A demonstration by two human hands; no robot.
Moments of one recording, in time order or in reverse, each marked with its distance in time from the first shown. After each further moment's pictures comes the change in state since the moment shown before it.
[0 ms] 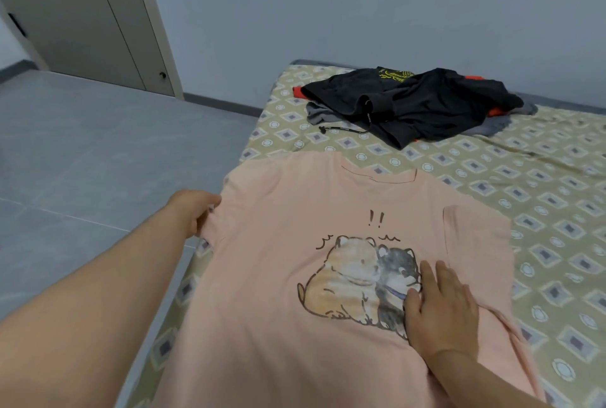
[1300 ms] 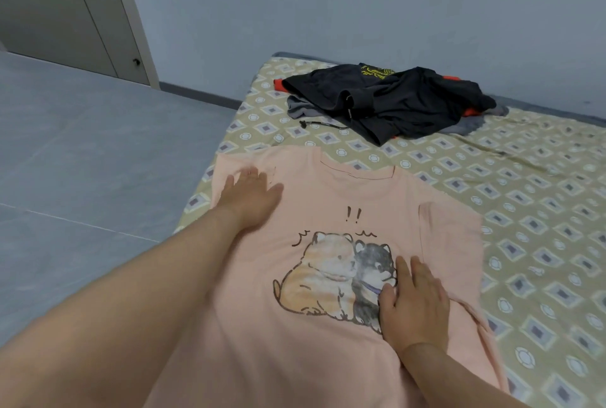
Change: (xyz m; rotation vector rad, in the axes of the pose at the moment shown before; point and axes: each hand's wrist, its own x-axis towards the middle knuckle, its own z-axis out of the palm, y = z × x) left_hand -0.012 0.013 0.114 1.089 -0.084 0.699; right_hand 0.003 0.006 0.008 -0.007 0.016 -0.012
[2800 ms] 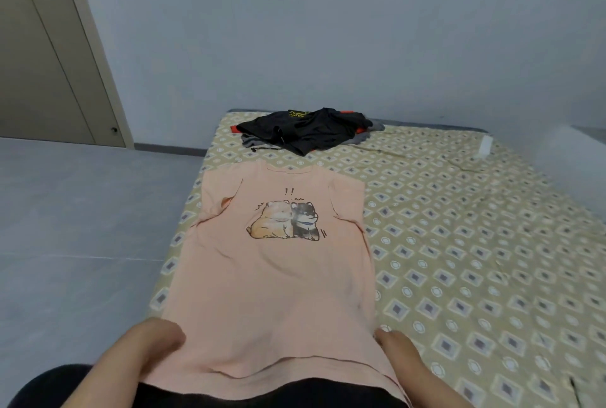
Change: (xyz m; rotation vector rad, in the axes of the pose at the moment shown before) left_hand -0.411 -0.054 0.030 -0.233 -0.186 -0.509; right_hand -0.293 0.129 -0.087 0.797 -0.488 0.488
